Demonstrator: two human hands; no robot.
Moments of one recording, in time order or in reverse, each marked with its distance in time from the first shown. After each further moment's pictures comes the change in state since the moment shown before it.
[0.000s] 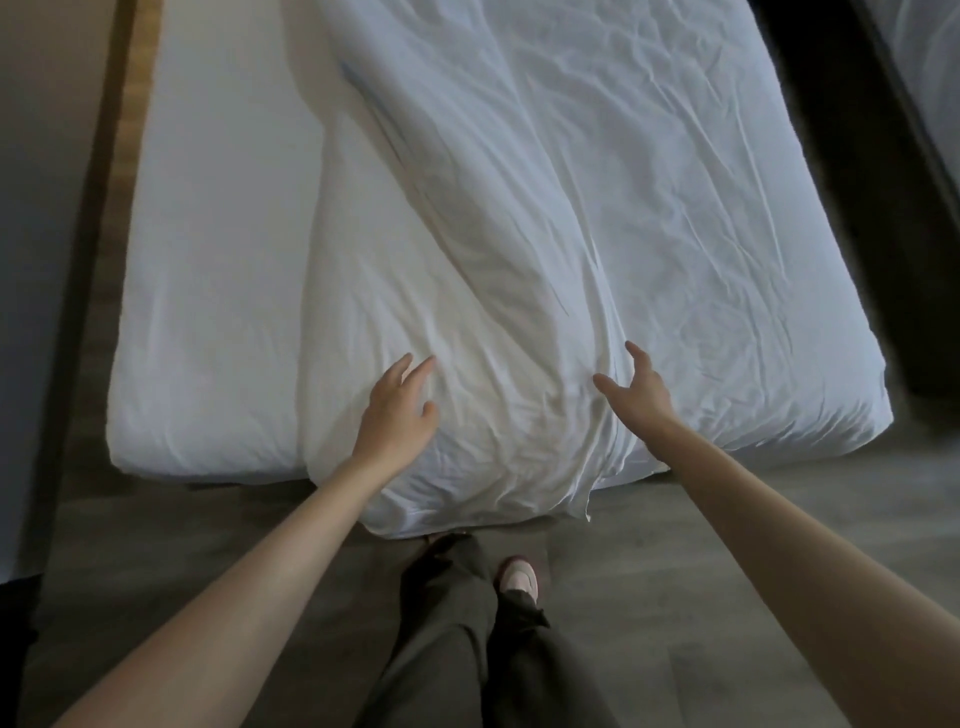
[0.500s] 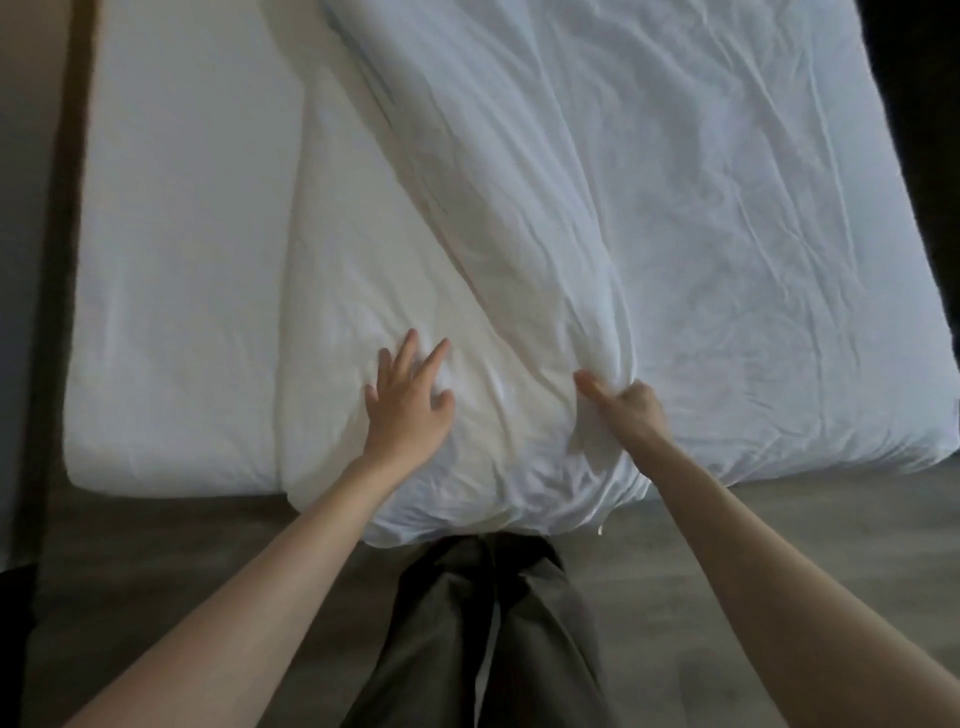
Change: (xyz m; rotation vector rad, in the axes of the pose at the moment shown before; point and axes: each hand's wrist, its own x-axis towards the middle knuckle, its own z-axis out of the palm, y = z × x) left_hand 0.074 -0.004 0.028 0.165 0.025 -0.096; right_hand 0.055 -0.013 0.043 0.017 0.011 0.161
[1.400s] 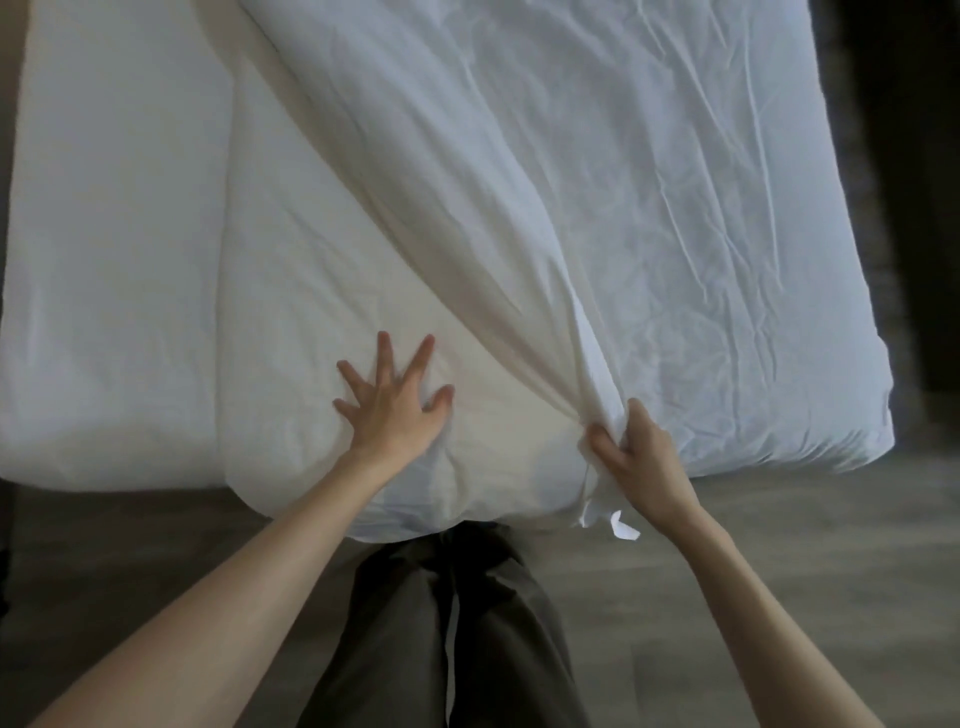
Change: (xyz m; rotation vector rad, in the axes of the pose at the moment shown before) left_hand -0.001 0.091 0.042 0.098 -0.144 -0.158; right_hand 0.000 0.082 -0.103 -0.052 -0.121 -0.328
